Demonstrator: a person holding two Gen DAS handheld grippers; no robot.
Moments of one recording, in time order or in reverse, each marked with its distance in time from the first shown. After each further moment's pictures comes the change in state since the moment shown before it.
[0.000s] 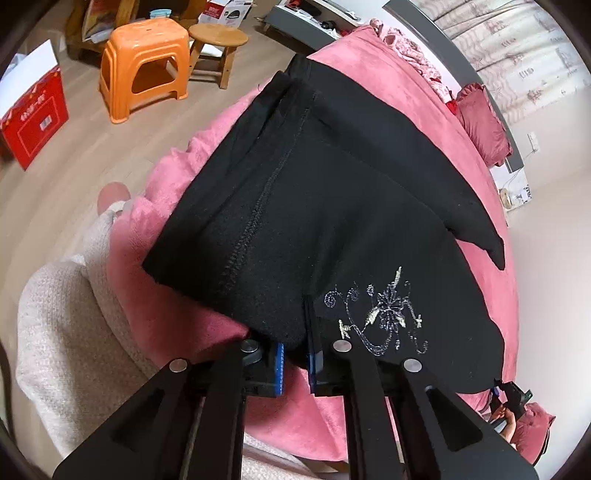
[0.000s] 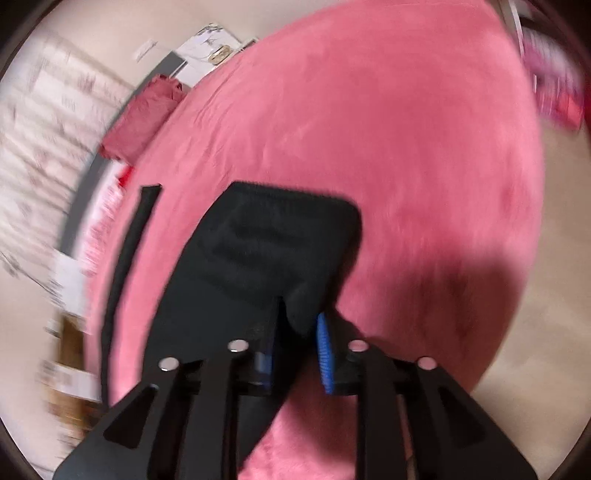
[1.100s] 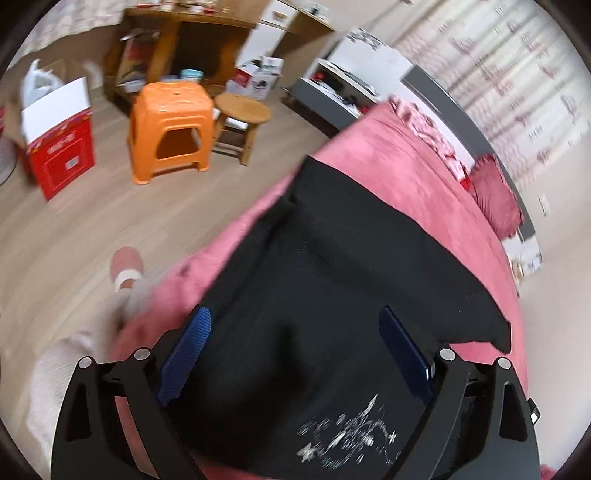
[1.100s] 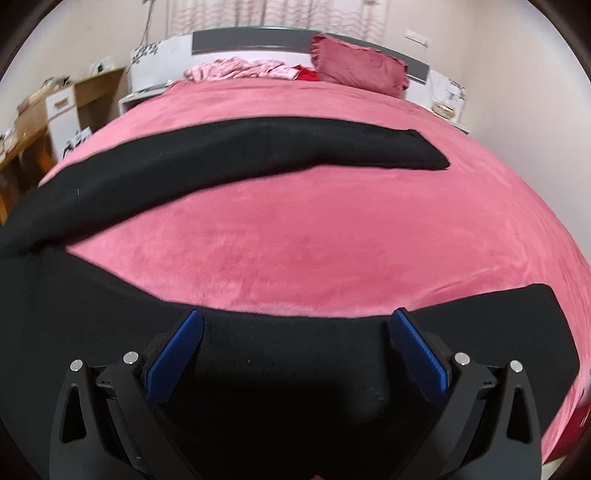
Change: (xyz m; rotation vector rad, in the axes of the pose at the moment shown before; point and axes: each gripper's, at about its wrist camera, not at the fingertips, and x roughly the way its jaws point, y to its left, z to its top) left arm -0.005 -0.027 0.062 -0.061 -0.296 0.070; right arm 0.080 0.270 -0.214 -0.926 -0.044 0.109
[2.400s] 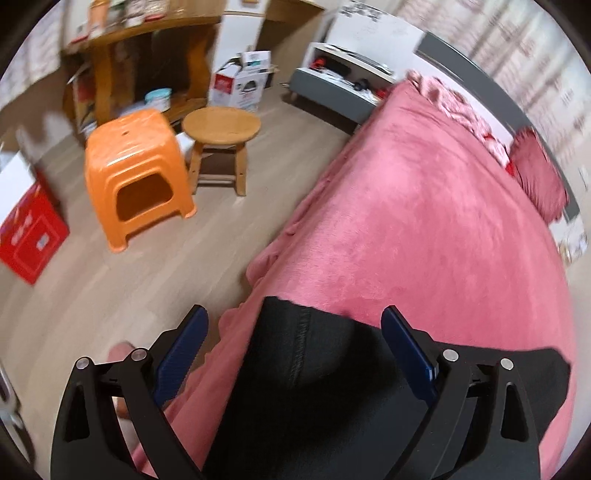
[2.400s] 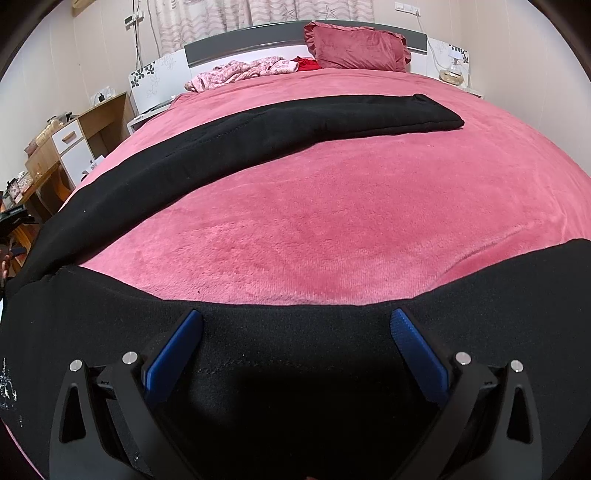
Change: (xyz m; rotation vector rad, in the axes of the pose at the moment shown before) left arm 0.205 -0.047 0.168 0.137 0.023 0.170; right arm 0.002 -0.018 -0.003 0.114 -0.007 0.125
